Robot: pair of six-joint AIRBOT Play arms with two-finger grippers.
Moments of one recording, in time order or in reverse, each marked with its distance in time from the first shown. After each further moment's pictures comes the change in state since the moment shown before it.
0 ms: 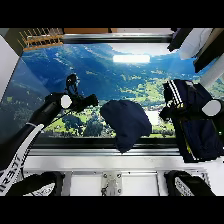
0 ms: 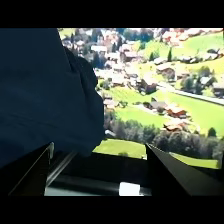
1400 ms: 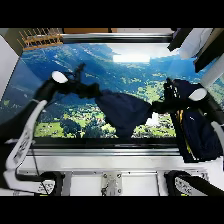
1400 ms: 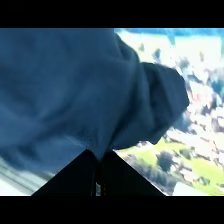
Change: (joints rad) left arm 0.143 -0.209 0.359 -0.446 -0.332 0.489; right arm 0.017 -0.262 0.172 0.341 0.017 -0.176
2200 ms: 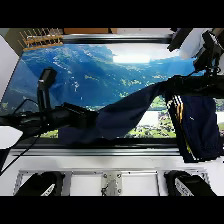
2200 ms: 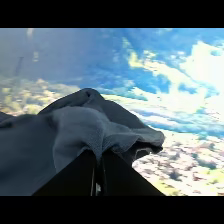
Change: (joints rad) left arm -0.225 0.834 -0.430 0.290 0.087 -0.145; right arm 0.112 0.269 0.322 -0.222 0.087 0.278
